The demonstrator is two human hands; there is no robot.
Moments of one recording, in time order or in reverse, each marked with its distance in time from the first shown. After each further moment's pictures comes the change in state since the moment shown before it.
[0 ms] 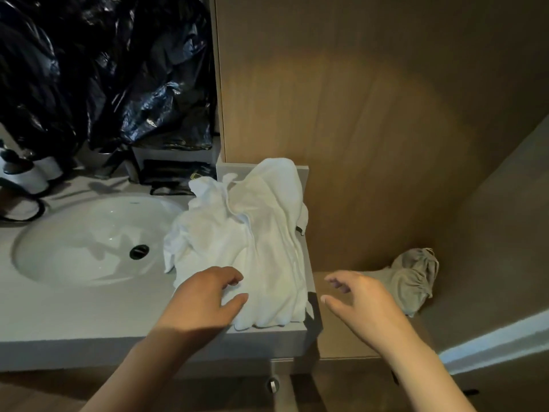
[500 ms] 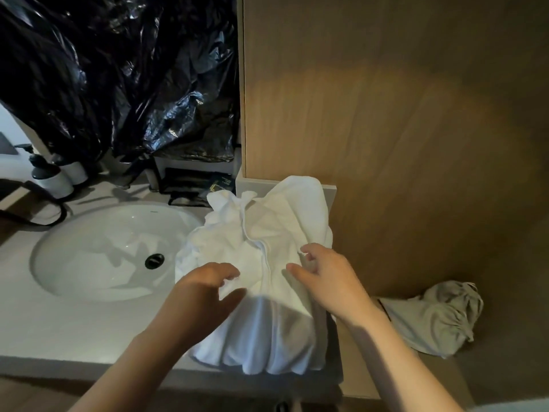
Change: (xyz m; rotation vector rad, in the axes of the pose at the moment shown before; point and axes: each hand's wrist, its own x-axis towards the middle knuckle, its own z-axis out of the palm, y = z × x) left_hand 0.060 -0.038 -0.003 -0.002 0.137 -0.038; right_hand 0.124 -0.053 0.016 0.283 -0.051 -0.108
